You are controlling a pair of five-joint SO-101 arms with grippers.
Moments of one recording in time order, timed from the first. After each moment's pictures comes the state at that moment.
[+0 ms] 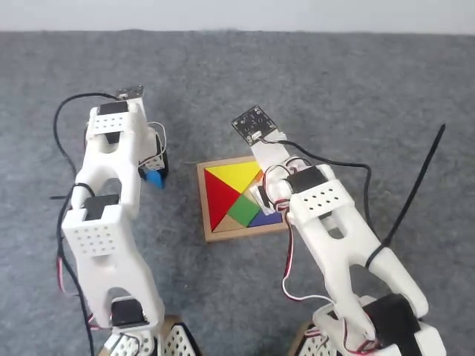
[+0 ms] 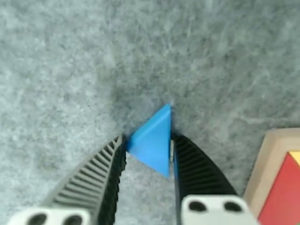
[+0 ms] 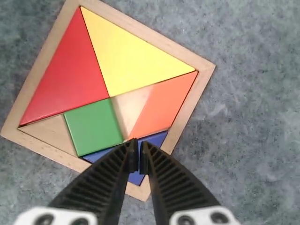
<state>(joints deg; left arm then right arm) -14.4 35.6 -8.0 80.0 8.5 -28.3 -16.4 38.3 51.5 11.8</state>
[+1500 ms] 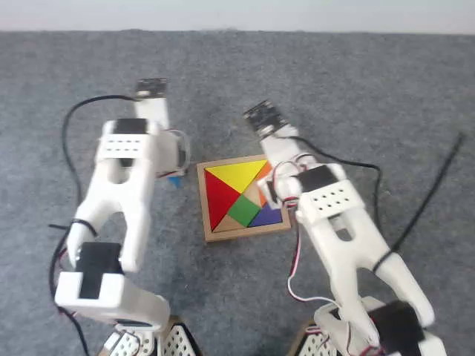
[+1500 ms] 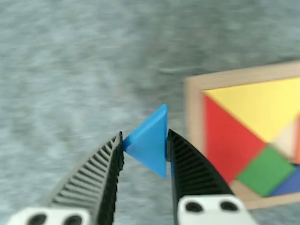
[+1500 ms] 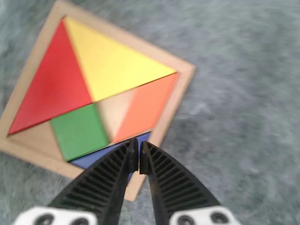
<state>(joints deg) -5.1 4.2 18.3 71.4 9.6 -25.3 -19.0 38.3 51.5 11.6</state>
